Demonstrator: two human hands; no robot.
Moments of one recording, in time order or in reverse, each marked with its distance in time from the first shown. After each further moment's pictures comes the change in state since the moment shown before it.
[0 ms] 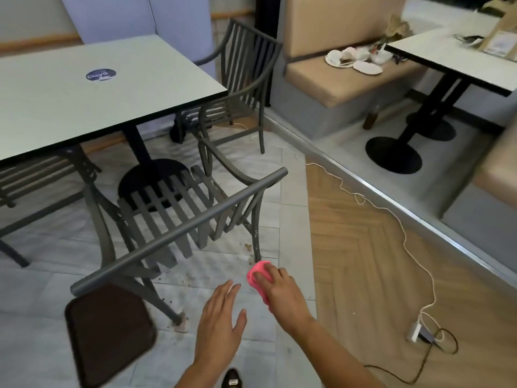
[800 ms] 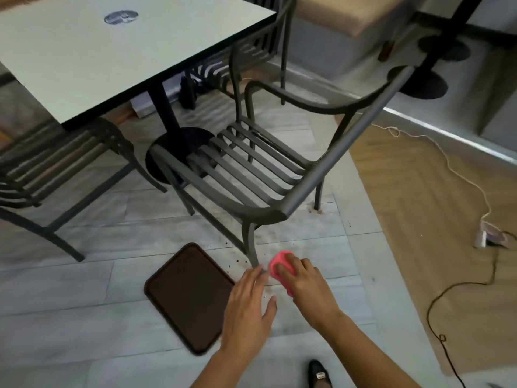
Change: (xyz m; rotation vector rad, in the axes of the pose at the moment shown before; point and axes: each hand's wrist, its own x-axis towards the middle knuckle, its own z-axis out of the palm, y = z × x) left_hand -0.057 -0.343 -0.120 0.009 -0.137 0.263; right_hand 0.061 -0.322 0.191 0.038 0.066 0.196
